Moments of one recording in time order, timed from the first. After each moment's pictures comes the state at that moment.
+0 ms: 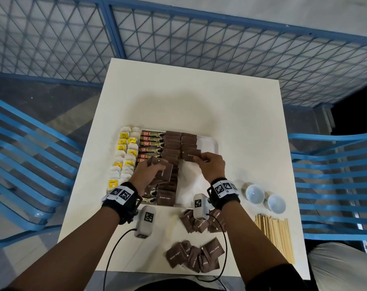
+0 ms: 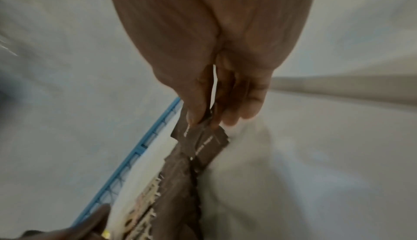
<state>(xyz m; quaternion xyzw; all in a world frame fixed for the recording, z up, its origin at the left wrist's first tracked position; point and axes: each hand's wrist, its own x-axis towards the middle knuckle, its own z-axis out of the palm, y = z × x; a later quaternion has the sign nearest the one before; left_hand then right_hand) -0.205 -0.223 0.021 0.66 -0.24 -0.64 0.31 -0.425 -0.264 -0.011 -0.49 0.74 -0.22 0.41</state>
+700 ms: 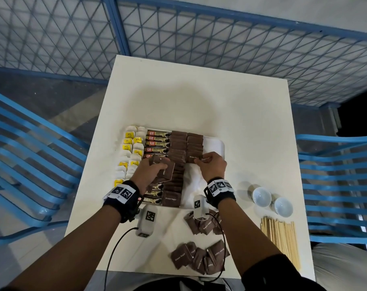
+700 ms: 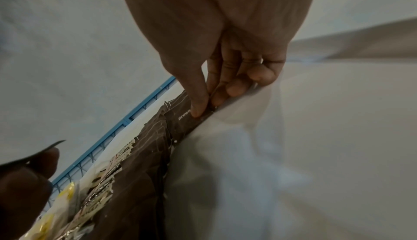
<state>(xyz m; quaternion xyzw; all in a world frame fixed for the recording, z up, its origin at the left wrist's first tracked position) -0.193 -0.231 0.024 0.66 -0.24 -0.64 0.31 -0.407 -0.269 -0.032 -0.44 0.78 -0.21 0.38</state>
